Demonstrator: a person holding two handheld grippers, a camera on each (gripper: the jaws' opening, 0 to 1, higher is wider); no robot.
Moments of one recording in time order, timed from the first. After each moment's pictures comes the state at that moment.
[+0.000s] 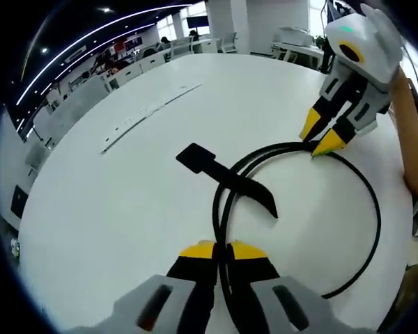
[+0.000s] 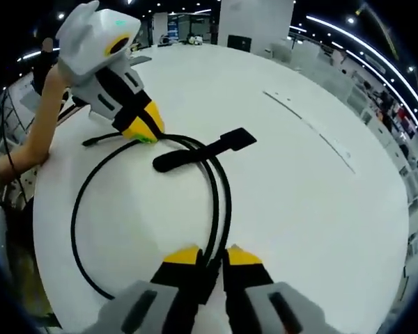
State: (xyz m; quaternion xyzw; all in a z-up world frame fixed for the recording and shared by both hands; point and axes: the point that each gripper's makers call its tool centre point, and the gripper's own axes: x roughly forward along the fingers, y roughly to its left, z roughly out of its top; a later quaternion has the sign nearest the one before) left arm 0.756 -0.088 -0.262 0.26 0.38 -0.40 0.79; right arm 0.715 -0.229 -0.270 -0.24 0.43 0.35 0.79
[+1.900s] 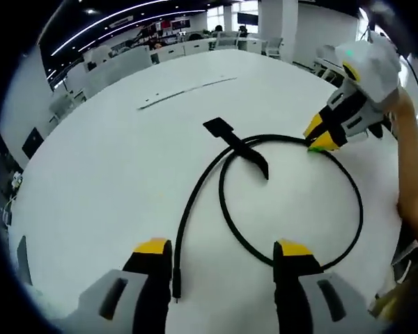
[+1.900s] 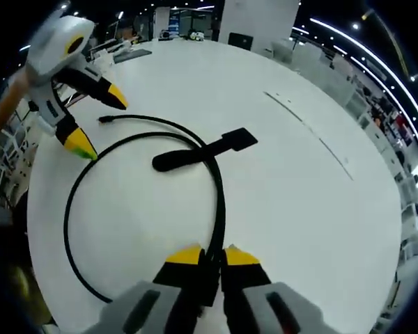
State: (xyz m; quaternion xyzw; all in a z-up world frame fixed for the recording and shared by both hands) left arm 0.712 -0.046 -0.253 0.17 0.43 -0.29 0.83; right arm 0.721 -0.228 -0.269 -0.27 0.43 0.34 0.79
